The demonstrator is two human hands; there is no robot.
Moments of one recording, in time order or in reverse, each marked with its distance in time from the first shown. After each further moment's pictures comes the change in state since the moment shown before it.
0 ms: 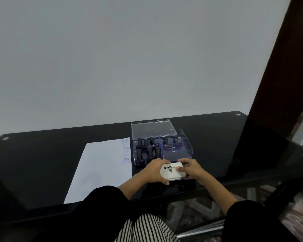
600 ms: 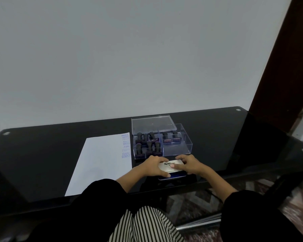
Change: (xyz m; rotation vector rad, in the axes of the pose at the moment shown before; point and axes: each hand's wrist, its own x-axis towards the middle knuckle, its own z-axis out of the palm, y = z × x) left_hand -0.007 0.002 -0.003 -0.067 -0.094 -0.047; right_hand -0.001 0.001 -0.010 -0.439 -0.126 -0.156
